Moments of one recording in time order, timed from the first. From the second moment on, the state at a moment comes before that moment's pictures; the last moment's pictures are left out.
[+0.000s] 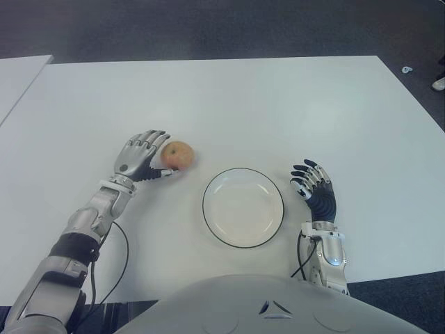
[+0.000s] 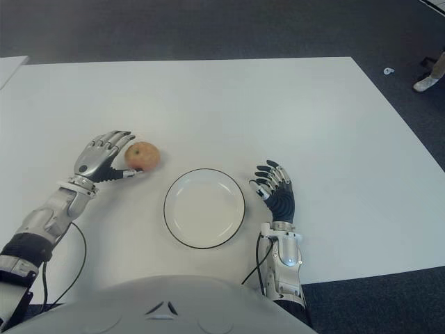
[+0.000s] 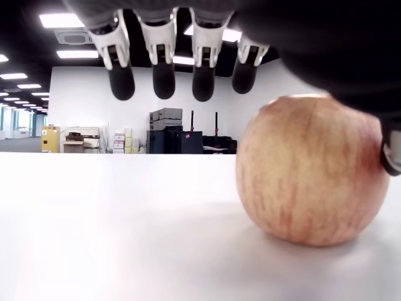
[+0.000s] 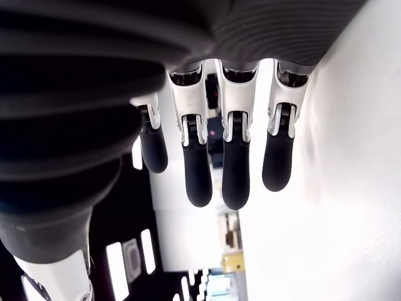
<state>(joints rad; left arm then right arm) -0.10 0.64 -0.23 0.49 0.96 -0.37 0.49 0.34 0.06 -0.08 0.13 0.12 -0.43 0.06</state>
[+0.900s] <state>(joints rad) -0.20 0.64 -0.35 0.57 0.92 -0.35 0.45 0.34 0.06 -0.08 0.13 0.12 -0.44 0.05</state>
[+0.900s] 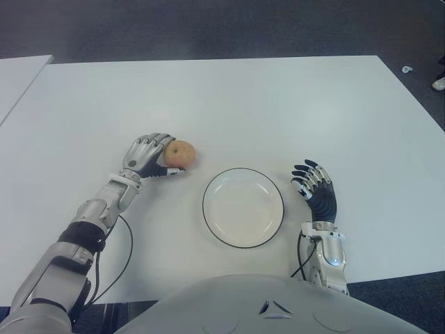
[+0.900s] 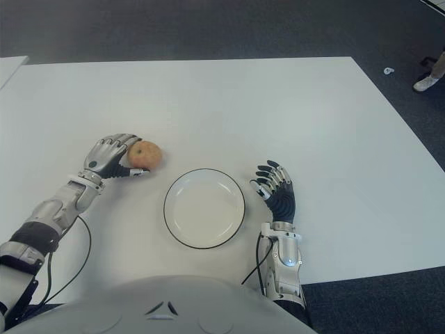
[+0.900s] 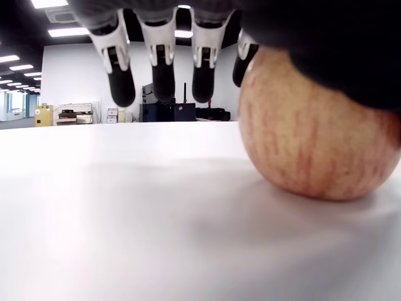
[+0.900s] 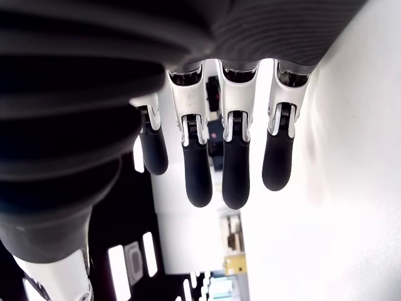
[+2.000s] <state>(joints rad) -0.21 0.70 -0.41 0.47 0.88 -0.36 0.34 0.34 0.06 -0.08 0.13 0.13 -0.44 0.05</state>
